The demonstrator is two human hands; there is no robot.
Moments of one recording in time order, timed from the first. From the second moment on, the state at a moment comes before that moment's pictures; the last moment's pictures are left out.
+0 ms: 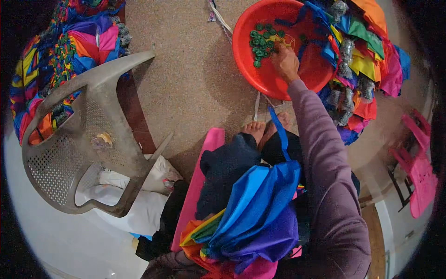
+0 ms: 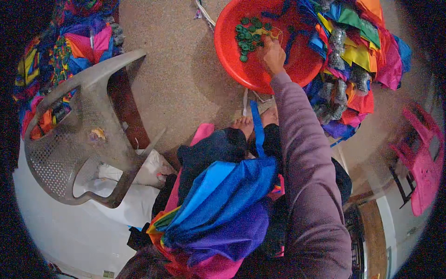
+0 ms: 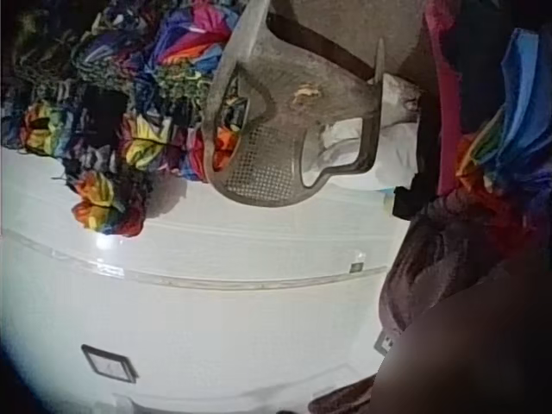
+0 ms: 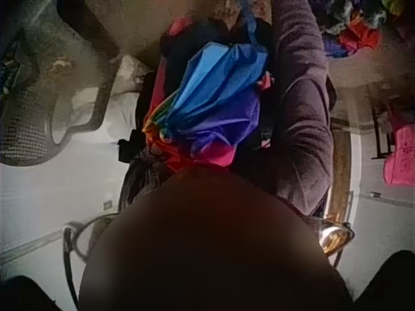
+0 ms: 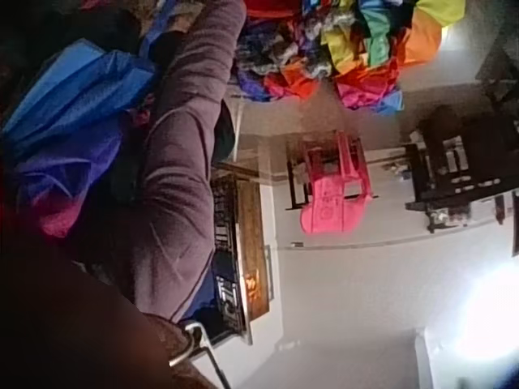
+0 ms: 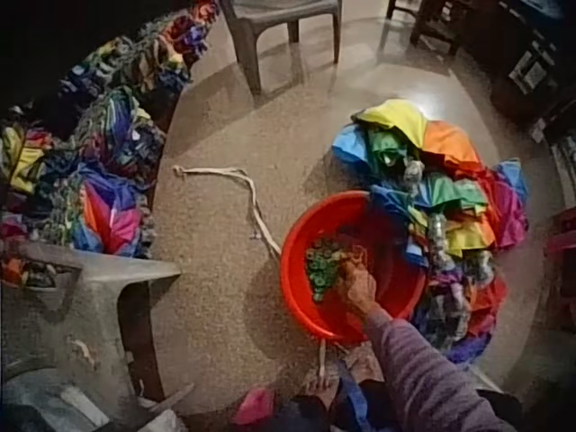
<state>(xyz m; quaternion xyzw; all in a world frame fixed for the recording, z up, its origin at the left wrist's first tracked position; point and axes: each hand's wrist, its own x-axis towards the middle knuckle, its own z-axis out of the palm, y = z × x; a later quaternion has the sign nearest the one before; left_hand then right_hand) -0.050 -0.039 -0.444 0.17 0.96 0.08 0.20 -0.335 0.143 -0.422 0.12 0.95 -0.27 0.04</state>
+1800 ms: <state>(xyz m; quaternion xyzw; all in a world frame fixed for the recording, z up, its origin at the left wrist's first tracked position) -0.085 -0.099 0.063 -0.04 0.51 0.77 0.38 -0.227 0.147 0.025 -0.04 0.83 -0.55 0.00</state>
